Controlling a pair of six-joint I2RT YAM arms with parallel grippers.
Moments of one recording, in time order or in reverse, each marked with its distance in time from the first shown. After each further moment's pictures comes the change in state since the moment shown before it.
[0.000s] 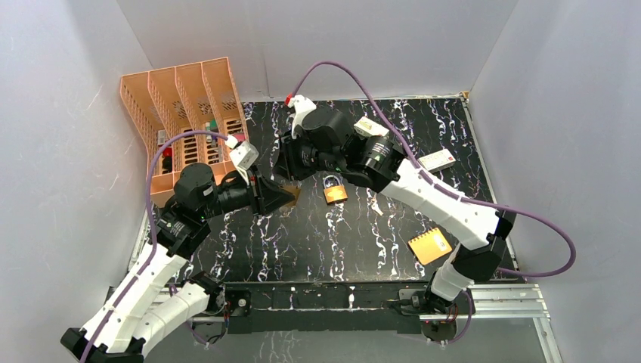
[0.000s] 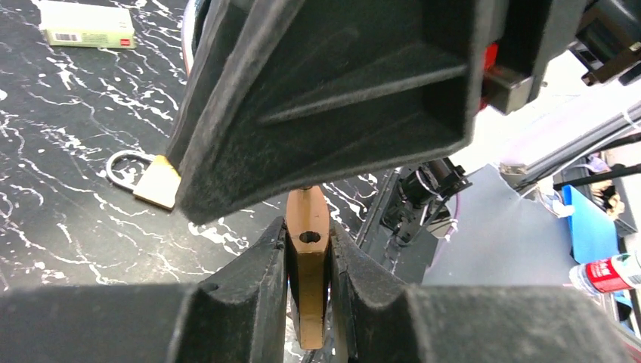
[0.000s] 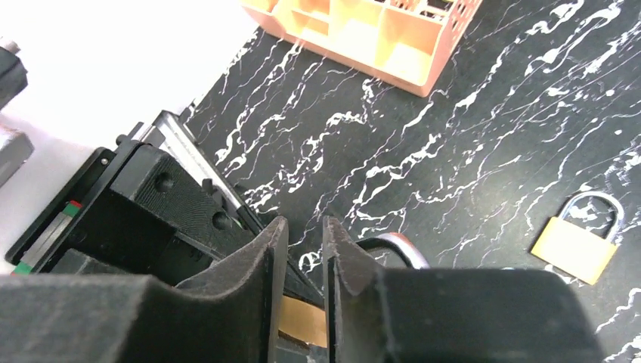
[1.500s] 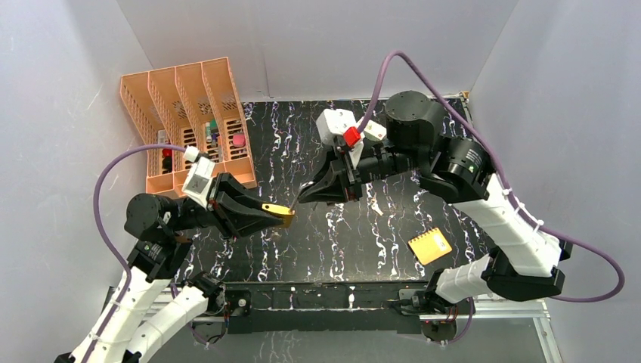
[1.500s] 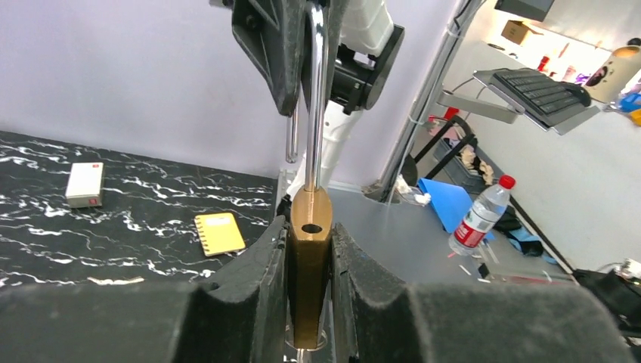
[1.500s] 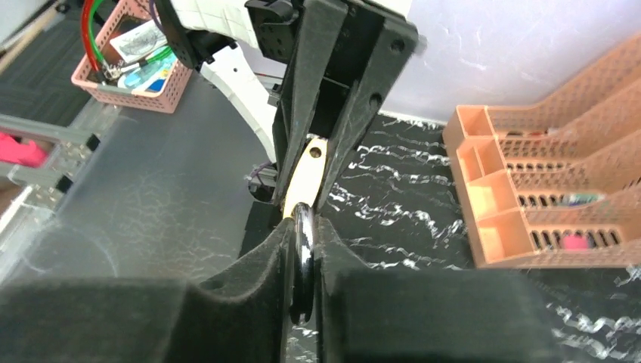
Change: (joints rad) left arm -0.002 -0.148 0.026 0.412 0.325 -0.326; right arm -0.011 -0.223 0.127 -0.066 -0.753 -0.677
